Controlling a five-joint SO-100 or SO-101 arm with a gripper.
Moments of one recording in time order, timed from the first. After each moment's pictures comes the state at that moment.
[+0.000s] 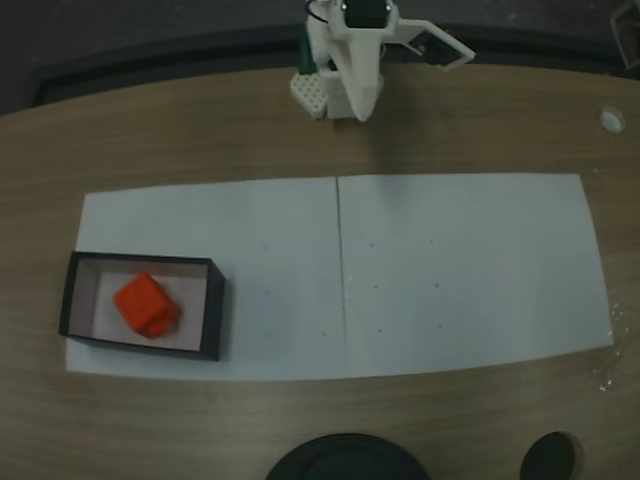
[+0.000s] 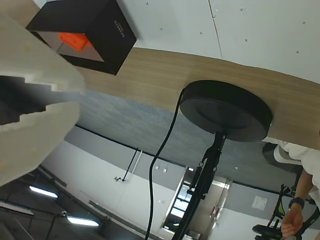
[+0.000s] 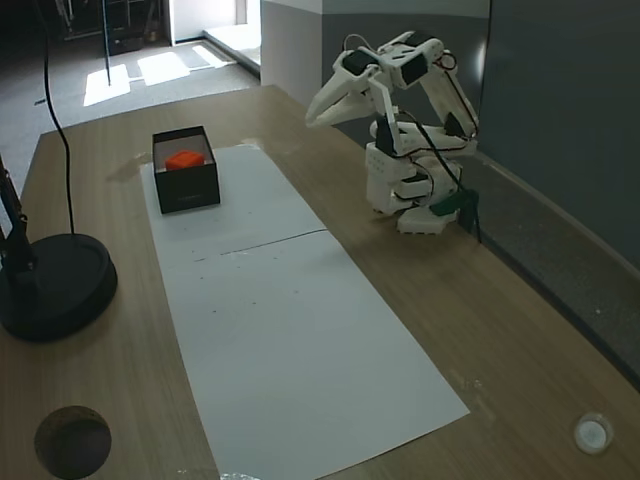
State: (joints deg) arm -3.2 197.1 141.6 77.4 -8.5
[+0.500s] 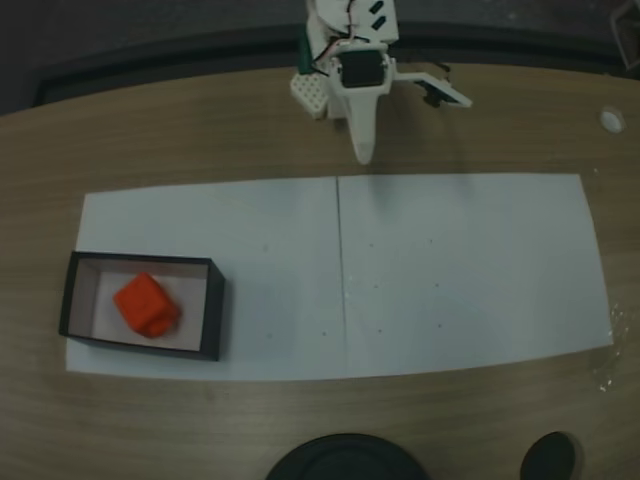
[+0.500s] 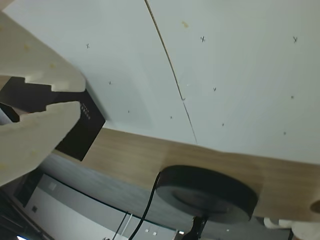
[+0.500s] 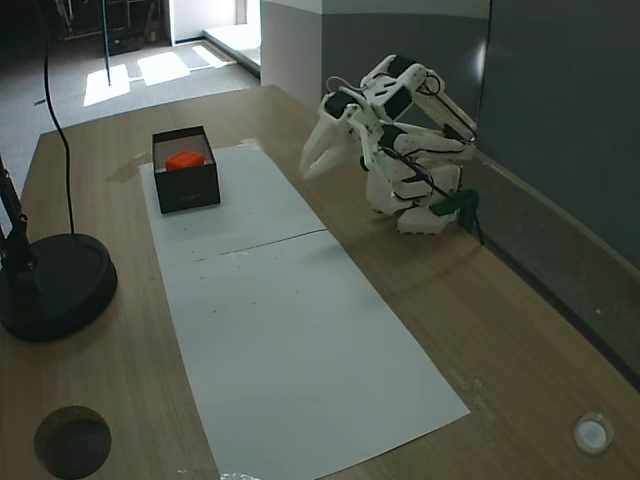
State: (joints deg) arm -3.5 197.8 159.5 74.5 -2.2
